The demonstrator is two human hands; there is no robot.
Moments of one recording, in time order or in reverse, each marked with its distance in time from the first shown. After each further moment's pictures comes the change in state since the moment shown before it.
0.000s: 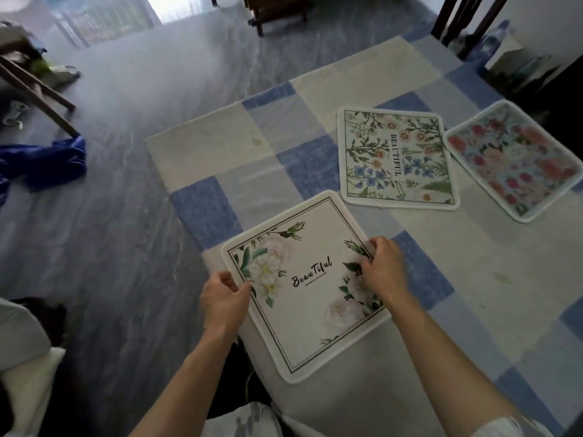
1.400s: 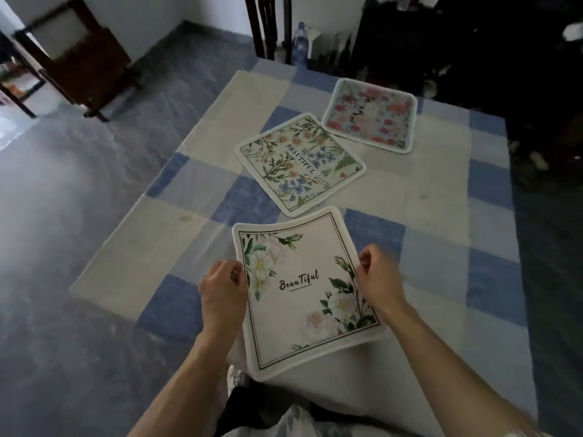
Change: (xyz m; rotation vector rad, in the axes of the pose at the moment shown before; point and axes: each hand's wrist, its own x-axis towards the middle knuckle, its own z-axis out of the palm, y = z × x) left_hand 0.079 0.117 -0.010 0.363 -0.293 1.016; right_hand -0.092 -0.058 -0.006 0.240 0.390 0.477
